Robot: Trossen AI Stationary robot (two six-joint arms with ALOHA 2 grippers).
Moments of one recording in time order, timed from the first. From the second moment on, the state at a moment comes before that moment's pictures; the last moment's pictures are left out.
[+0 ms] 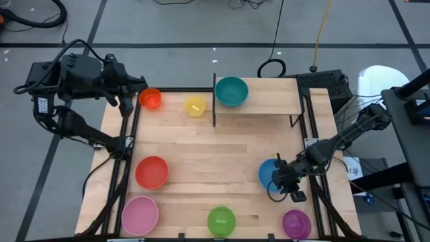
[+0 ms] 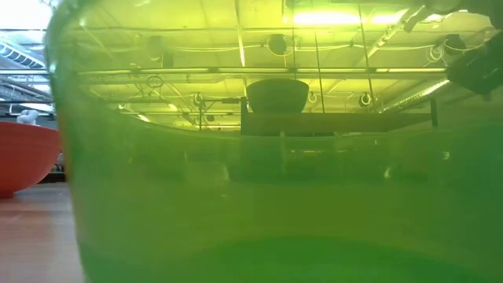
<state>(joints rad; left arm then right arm) 0.09 1.33 2.30 -1.57 -0.37 -0.04 0.55 1.09 0.68 -0.64 -0.26 0.45</state>
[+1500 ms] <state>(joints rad) 0.09 1.34 2.30 -1.57 -0.36 -0.03 0.48 1.08 0.84 -1.01 0.08 0.49</state>
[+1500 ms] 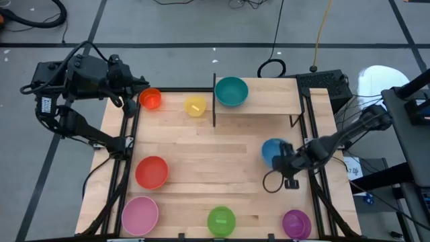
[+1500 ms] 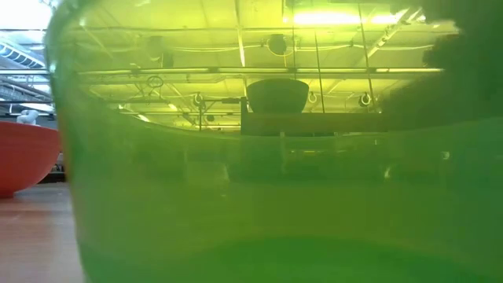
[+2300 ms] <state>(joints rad) 0.09 1.36 2.30 -1.57 -0.37 -0.06 -0.13 1.33 1.67 -1.18 0.35 -0.07</state>
